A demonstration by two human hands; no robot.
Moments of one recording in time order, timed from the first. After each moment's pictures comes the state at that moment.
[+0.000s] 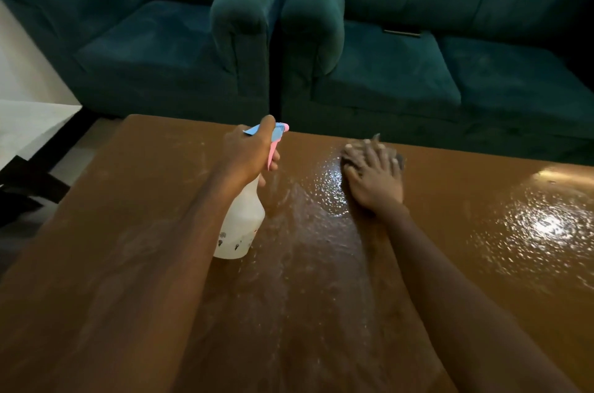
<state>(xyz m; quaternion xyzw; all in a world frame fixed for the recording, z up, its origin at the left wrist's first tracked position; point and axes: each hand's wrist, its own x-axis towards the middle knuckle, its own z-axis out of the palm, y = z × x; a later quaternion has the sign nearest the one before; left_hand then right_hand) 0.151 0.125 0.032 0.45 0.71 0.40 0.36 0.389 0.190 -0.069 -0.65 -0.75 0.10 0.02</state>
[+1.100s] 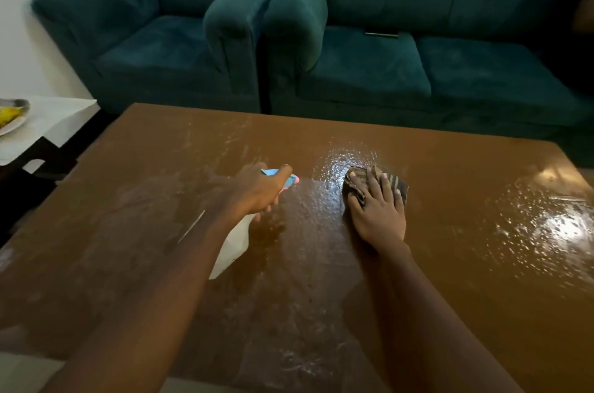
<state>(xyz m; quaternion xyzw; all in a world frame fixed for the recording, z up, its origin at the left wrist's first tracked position) 0.271 0.003 0.028 0.52 0.77 0.19 0.33 0.505 0.042 -0.075 -0.67 -0.73 0.14 0.06</state>
